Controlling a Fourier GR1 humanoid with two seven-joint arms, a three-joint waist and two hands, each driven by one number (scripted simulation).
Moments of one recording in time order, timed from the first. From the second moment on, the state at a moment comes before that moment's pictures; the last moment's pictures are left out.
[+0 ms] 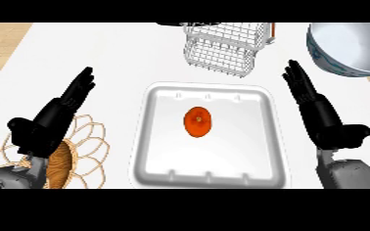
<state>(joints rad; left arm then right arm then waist) -0.12 0.54 -0.26 -1.66 0.25 0.13 0.12 -0.15 -0.35 0.16 -1.54 -0.19 -0.08 -0.10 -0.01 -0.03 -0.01</state>
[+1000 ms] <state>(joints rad) -0.13 0.31 -0.29 -1.39 0.25 0.09 -0.09 -0.66 -0.08 0.63 -1.31 0.00 -0.32 0.14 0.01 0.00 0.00</state>
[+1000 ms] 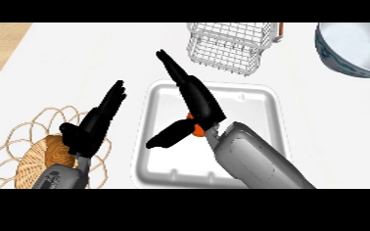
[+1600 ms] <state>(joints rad) -0.12 0.31 -0.28 -1.36 0.25 0.09 -0.10 -1.02 -0.32 0.84 -1.40 0.14 0.20 0.72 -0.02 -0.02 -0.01</state>
